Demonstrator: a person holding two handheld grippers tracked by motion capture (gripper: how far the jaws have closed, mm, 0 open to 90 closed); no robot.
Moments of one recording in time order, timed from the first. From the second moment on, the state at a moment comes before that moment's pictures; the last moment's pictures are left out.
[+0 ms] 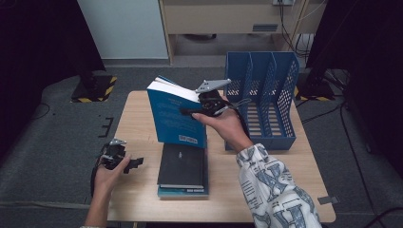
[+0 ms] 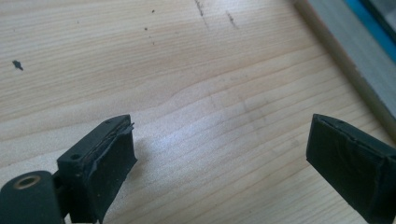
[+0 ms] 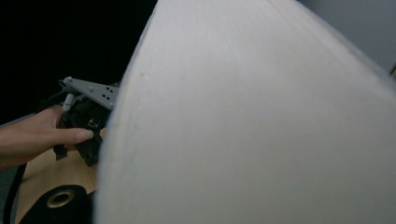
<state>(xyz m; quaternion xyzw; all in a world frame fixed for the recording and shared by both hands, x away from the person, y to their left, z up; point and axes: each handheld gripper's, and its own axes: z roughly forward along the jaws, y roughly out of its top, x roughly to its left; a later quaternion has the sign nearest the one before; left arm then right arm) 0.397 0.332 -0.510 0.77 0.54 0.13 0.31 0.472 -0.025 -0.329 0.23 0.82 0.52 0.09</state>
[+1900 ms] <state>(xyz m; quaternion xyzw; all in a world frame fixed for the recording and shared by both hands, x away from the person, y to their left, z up) 0.398 0.323 -0.524 0.80 0.52 0.16 0.25 0.461 -0.156 -0.286 0.43 0.74 0.50 0.13</state>
